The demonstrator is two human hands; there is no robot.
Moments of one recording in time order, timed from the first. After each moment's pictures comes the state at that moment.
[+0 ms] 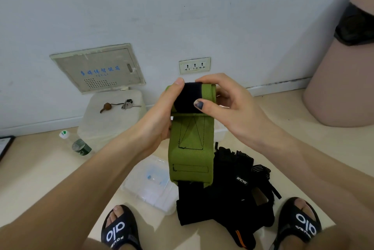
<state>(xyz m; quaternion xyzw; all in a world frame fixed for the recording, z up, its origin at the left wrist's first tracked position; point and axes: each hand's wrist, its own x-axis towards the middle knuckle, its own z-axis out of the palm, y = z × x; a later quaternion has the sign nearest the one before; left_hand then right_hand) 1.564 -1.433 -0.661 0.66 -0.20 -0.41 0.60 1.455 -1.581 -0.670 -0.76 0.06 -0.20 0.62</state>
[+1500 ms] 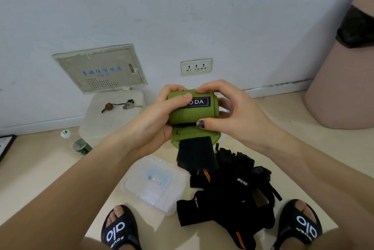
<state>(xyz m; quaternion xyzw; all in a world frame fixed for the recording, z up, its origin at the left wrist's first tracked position) 1.564 -1.428 -0.654 0.58 -0.16 -0.43 0.68 1.450 -1.586 -0.673 -0.77 0.07 -0.14 0.62</state>
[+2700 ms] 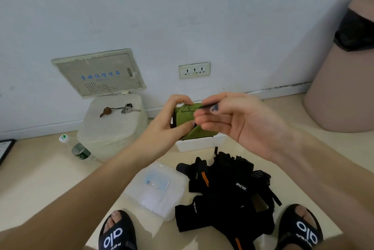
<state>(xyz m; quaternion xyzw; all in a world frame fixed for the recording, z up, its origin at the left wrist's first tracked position) 1.565 -1.429 -0.687 0.71 -0.35 -0.29 0.54 1.438 -1.591 -0.640 -0.52 0.16 -0.04 0.84</state>
